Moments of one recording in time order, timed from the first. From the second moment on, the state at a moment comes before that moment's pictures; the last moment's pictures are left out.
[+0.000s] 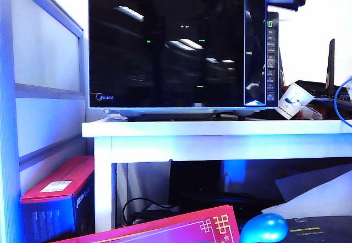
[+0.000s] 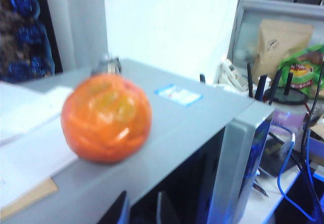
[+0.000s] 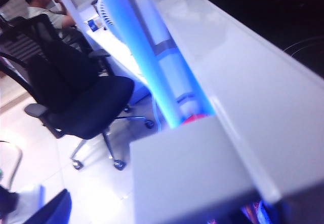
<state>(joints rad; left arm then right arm) -0.43 1.87 1.95 -0.07 0.27 -0.01 0.01 1.53 1.42 -0.36 -1.21 -0.11</state>
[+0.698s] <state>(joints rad) -0.44 1.88 1.95 -0.10 0.27 -0.02 0.06 1.42 1.44 -0.29 -1.32 -0.05</state>
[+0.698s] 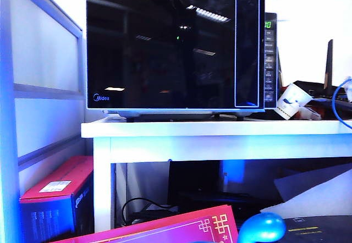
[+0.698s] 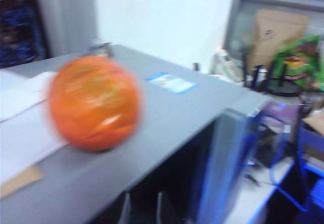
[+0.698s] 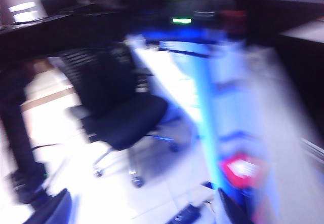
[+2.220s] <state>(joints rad) -0.43 1.83 1.95 -0.12 0.31 -0.02 0.08 1.52 1.43 -0.24 -1.03 -0.21</state>
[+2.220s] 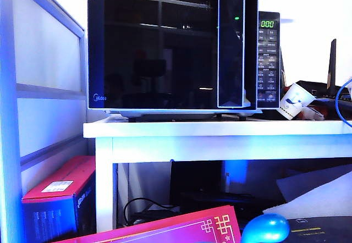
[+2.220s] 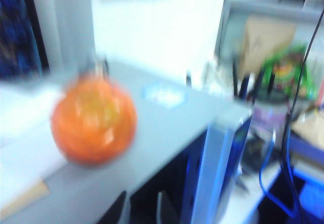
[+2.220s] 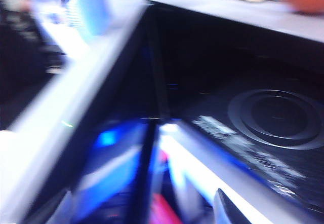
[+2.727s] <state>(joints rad) -0.43 1.86 1.95 -0.19 0.31 -0.01 0.19 1.50 1.43 -0.28 -1.08 -0.21</state>
